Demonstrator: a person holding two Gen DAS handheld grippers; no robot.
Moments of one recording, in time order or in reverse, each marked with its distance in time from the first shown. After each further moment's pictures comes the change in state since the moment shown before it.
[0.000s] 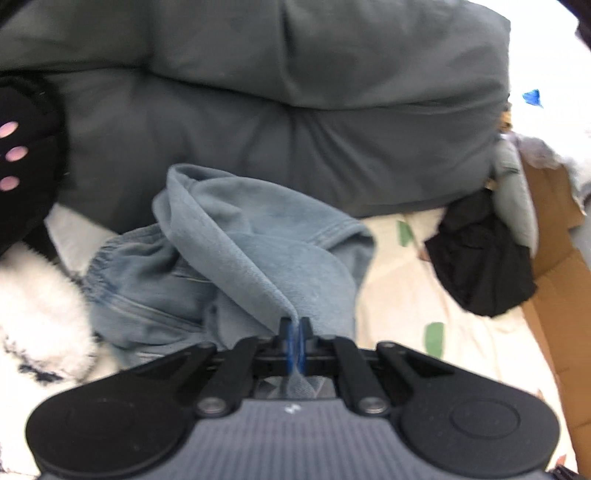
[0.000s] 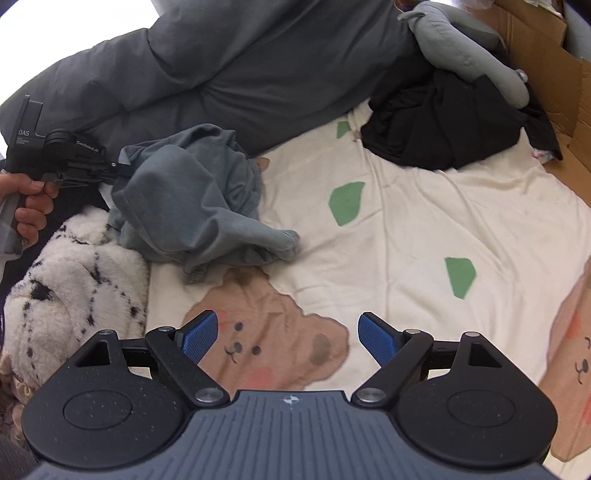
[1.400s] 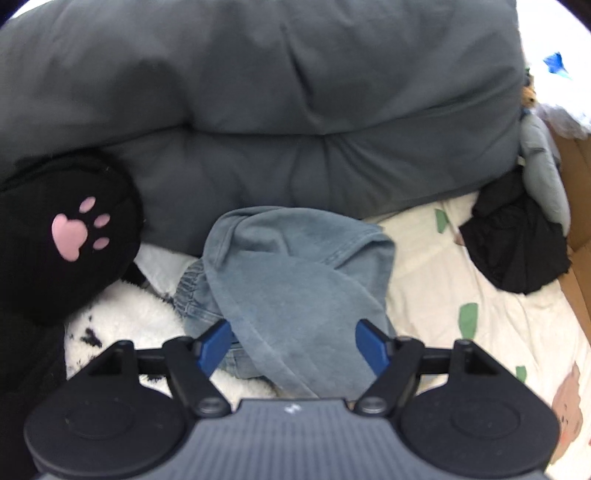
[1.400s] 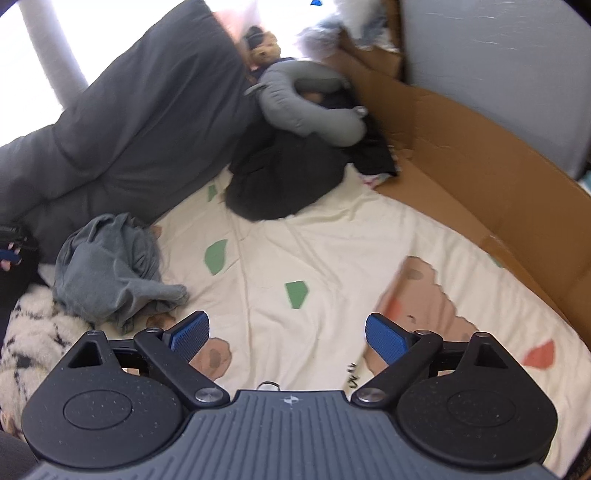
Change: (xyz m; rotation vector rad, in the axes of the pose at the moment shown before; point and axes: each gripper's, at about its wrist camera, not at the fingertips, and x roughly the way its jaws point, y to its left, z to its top) left arm -0.069 -0.019 0.032 0.061 0.071 0.281; right arm -0.172 -0.055 0.022 0.176 -0.072 -0.304
